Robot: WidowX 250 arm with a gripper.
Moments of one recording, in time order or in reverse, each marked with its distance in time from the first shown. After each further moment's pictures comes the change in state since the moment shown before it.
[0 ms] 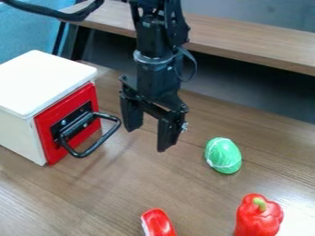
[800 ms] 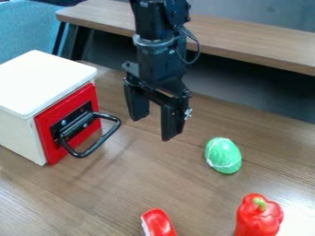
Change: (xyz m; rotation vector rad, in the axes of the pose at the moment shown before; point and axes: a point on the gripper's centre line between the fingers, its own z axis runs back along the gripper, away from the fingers) arm 0.004 -0.008 0.021 -0.054 -0.055 -0.075
